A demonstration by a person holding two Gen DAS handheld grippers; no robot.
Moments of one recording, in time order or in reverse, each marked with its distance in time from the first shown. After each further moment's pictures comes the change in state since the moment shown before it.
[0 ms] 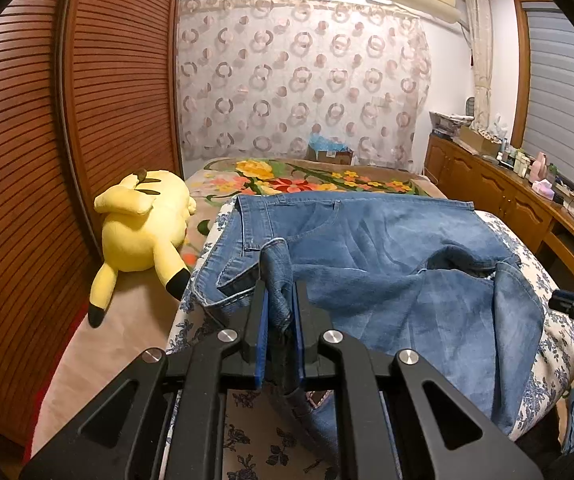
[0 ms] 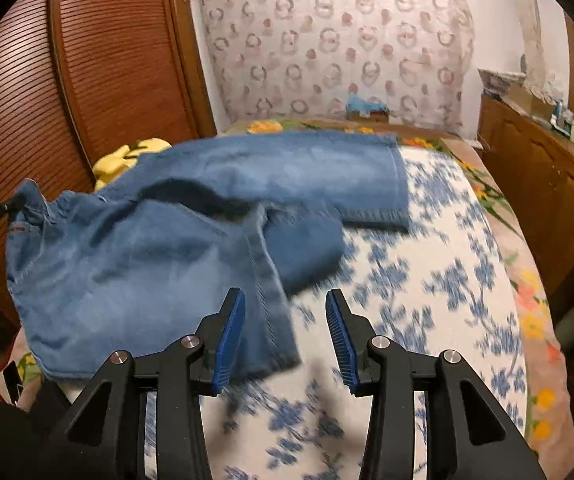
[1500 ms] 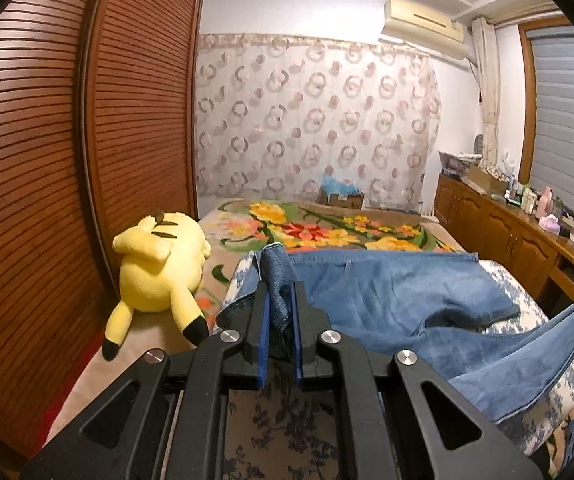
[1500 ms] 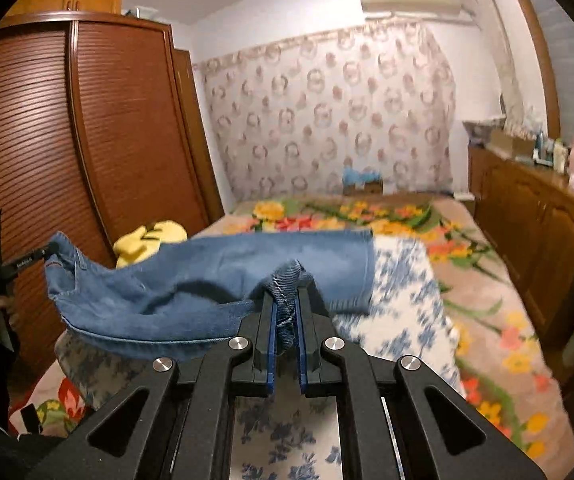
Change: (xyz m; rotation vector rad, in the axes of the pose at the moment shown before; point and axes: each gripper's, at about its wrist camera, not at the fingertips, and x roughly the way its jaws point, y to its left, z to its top) left arm -0.031 0.008 0.042 -0.036 -0.148 0.046; right arm -0.109 -0.023 0.033 0.046 -0.306 0.009
